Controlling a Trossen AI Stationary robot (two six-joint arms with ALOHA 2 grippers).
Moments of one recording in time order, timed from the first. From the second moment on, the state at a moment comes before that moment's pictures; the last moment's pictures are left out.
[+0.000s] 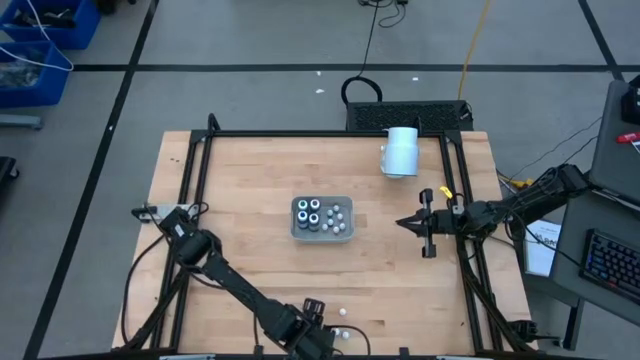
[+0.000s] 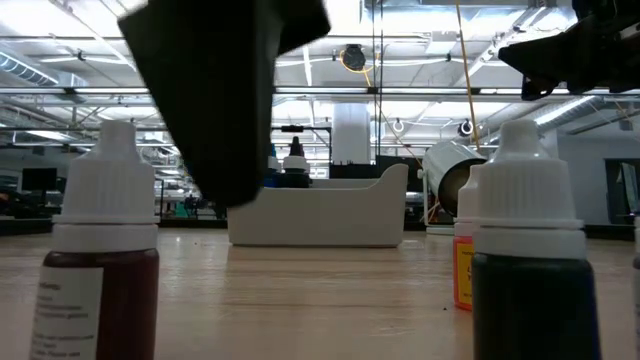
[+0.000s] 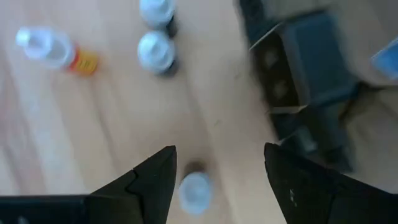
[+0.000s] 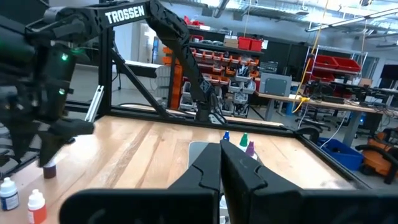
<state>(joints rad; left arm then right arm) -0.65 2.34 1.99 -0.86 -0.06 -0.35 0.37 0.46 0.02 0.55 0.36 -0.15</state>
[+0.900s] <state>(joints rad) -0.63 2.34 1.99 -0.94 -0.04 -0.35 0.37 0.46 0.02 0.53 0.36 -0.14</state>
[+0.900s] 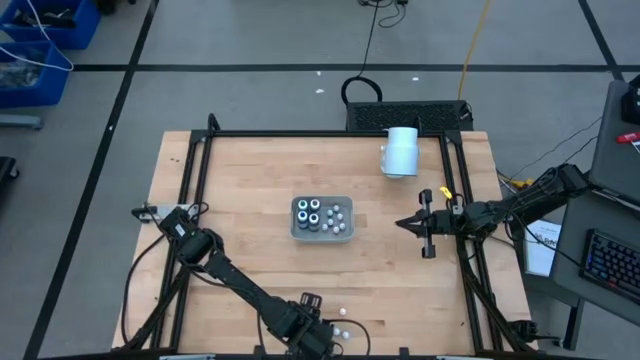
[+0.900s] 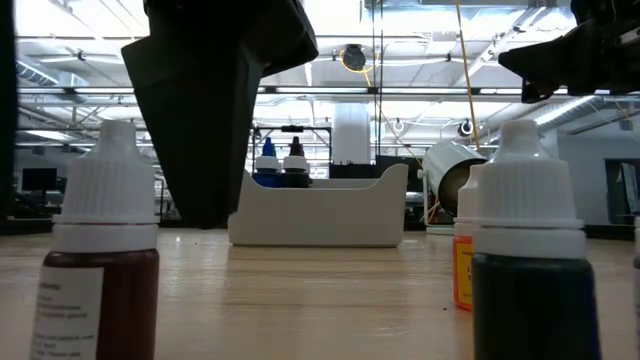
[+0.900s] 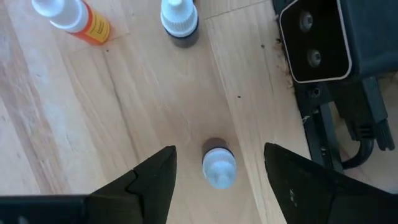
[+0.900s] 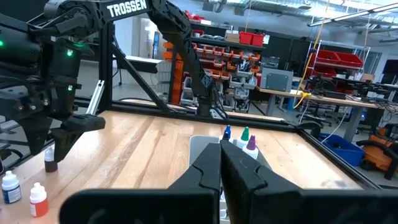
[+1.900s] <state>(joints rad) -0.64 2.34 1.99 -0.93 -0.05 -0.30 0.37 0.46 0.02 0.50 0.36 -0.14</state>
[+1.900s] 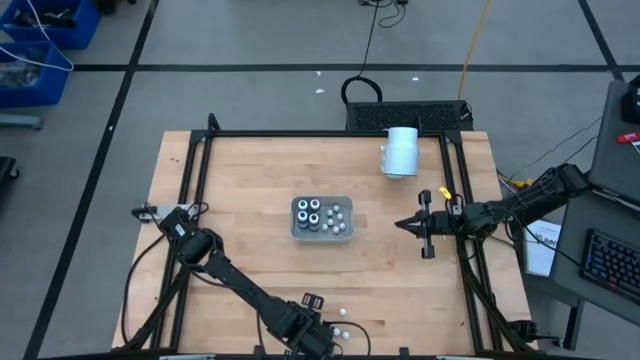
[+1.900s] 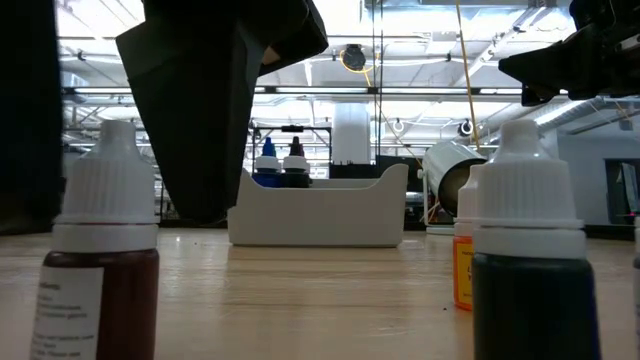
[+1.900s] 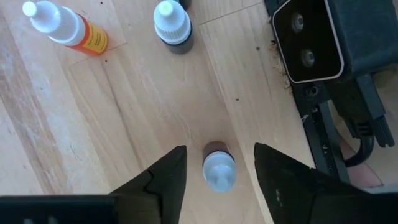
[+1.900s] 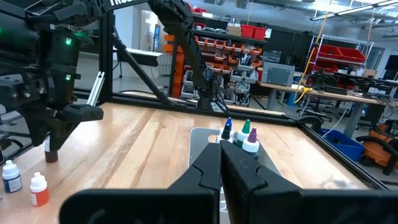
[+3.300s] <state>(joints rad) -0.62 2.36 1.99 -0.98 -0.02 -0.26 0.37 0.46 0.02 0.50 0.36 -0.13</state>
